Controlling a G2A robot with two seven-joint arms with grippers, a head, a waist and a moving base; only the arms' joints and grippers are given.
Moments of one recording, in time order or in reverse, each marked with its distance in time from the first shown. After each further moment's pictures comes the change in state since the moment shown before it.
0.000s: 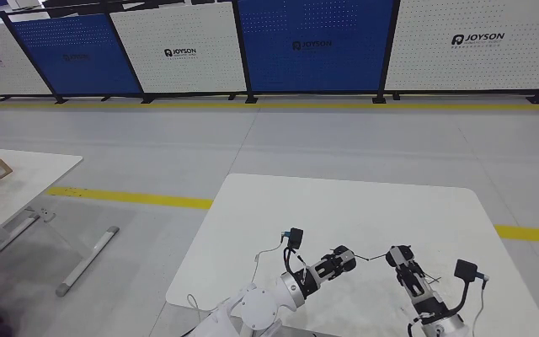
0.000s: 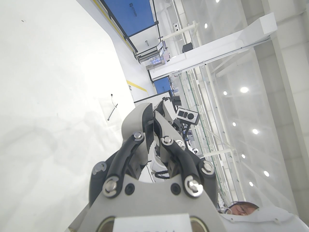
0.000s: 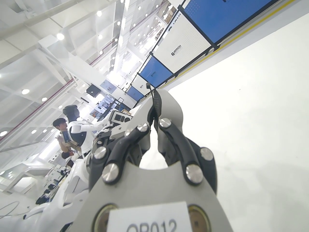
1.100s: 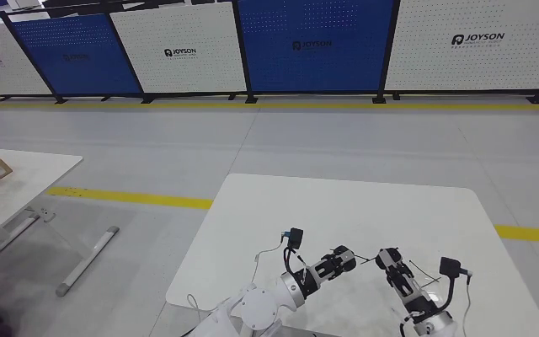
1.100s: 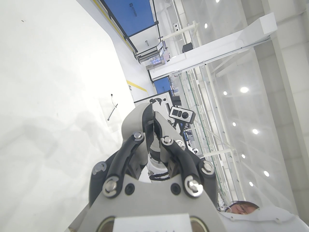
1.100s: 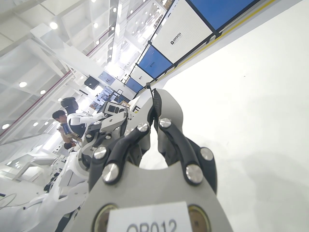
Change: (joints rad) left arm 0.000 0.000 0.000 0.000 0.000 0.000 0.000; right arm 0.042 0.013 -0.052 0.042 0.006 0.015 0.029
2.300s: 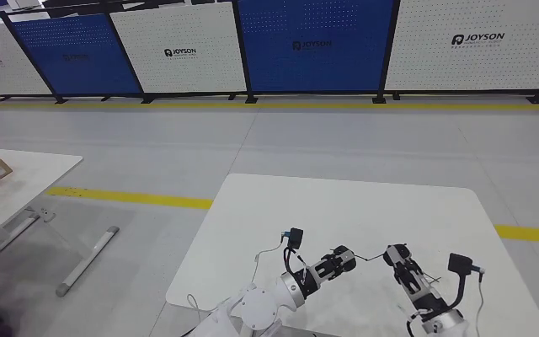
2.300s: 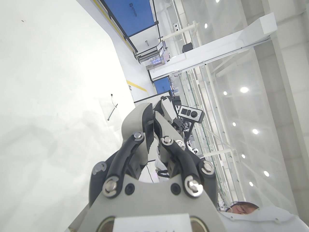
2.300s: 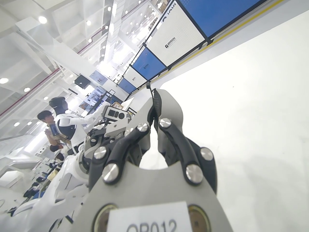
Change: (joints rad) left arm 0.000 0.000 0.000 0.000 0.000 0.000 0.000; right arm -0.019 0.023 0.034 -0.079 -0.044 0.077 0.017
